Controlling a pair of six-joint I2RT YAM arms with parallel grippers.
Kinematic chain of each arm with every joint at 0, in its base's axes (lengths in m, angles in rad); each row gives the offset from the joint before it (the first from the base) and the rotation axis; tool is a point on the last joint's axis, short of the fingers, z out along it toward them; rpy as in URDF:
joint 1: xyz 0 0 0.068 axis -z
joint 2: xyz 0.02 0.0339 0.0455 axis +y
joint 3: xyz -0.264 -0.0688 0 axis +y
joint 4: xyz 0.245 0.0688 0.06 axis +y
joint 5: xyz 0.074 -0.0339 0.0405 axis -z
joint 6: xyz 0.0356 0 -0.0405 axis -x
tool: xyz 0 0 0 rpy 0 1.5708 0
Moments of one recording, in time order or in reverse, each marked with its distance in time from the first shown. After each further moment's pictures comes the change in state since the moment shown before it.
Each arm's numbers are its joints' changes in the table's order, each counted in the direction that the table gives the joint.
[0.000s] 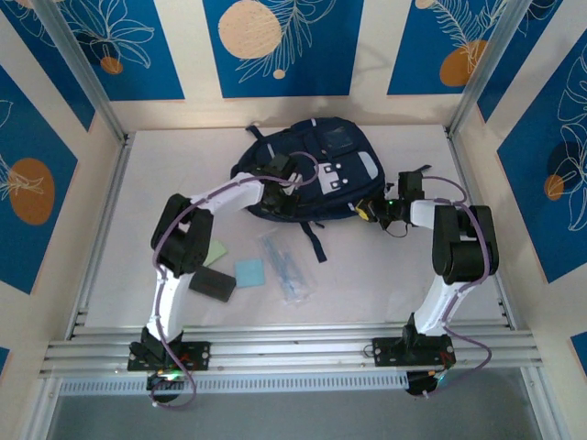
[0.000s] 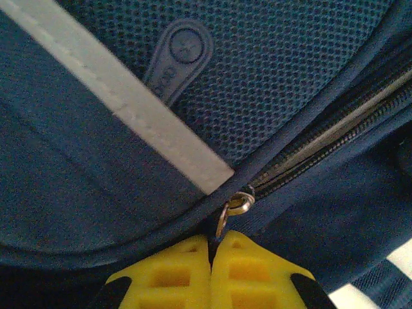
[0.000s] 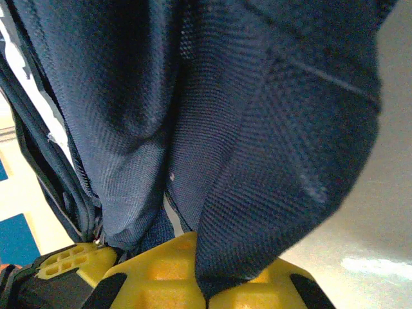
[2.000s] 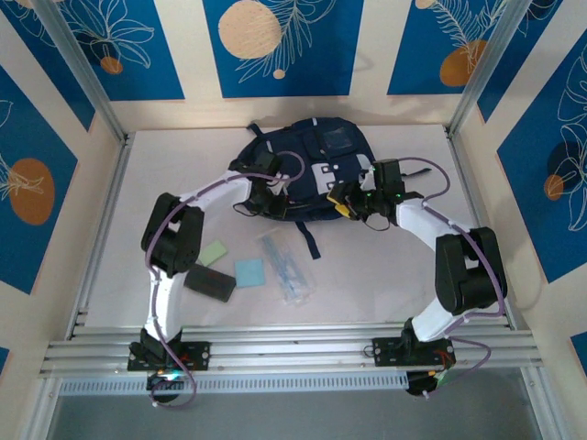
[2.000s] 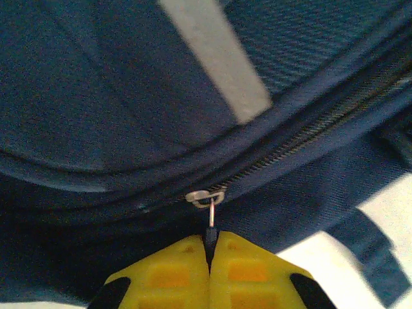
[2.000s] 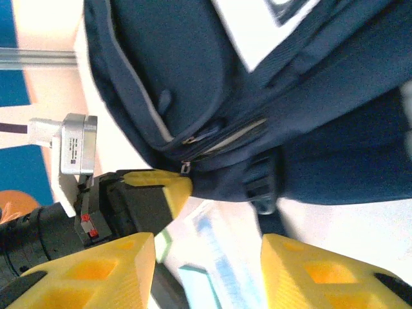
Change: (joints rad) left arm -0.055 -0.052 0.069 0.016 0.132 0.030; right arm -0.263 -0.218 -0.045 0.076 0.048 -0.073
